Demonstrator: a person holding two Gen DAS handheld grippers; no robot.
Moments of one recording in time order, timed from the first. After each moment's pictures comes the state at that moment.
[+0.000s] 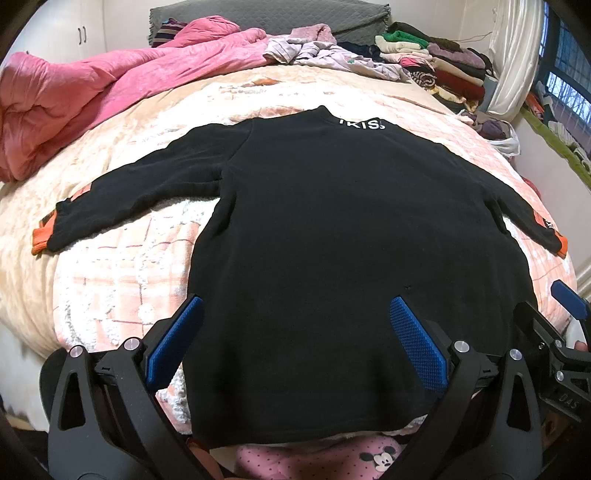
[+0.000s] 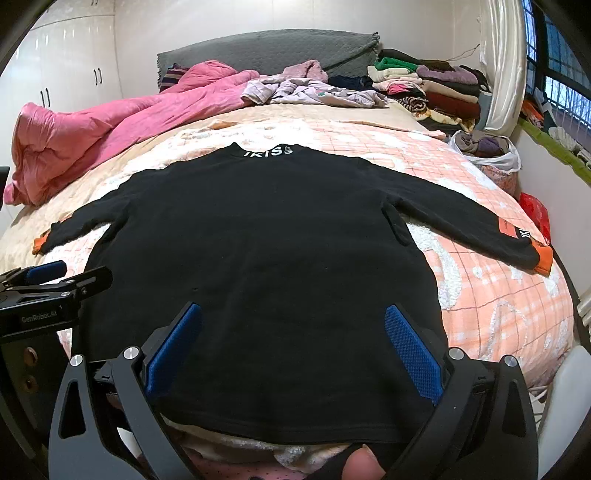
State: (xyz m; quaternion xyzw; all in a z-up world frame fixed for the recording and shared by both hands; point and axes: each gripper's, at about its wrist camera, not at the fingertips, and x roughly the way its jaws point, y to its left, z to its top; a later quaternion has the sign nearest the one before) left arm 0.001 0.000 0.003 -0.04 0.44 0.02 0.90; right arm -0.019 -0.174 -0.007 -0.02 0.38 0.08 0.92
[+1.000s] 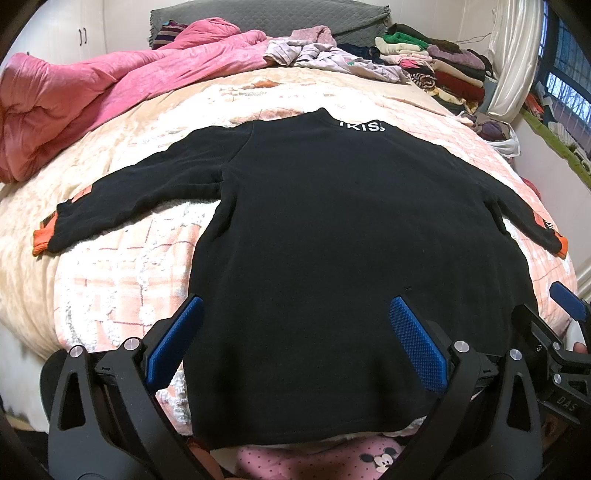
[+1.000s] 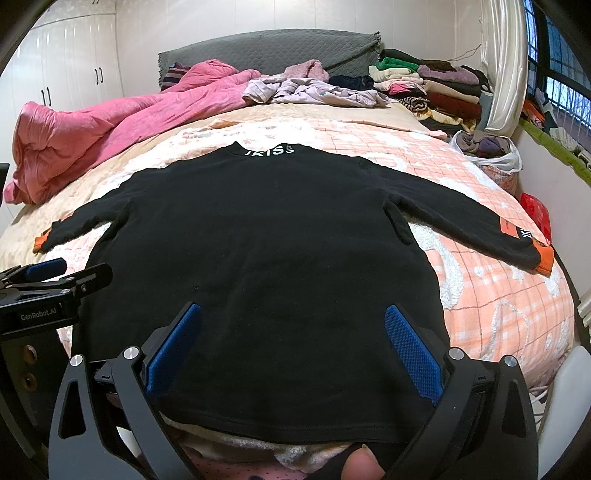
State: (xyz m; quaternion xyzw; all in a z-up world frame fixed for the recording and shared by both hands) left arm 0.001 0.000 0.004 -0.04 0.43 0.02 0.90; right arm -0.018 -0.173 -0.008 -0.02 0.38 0.08 0.92
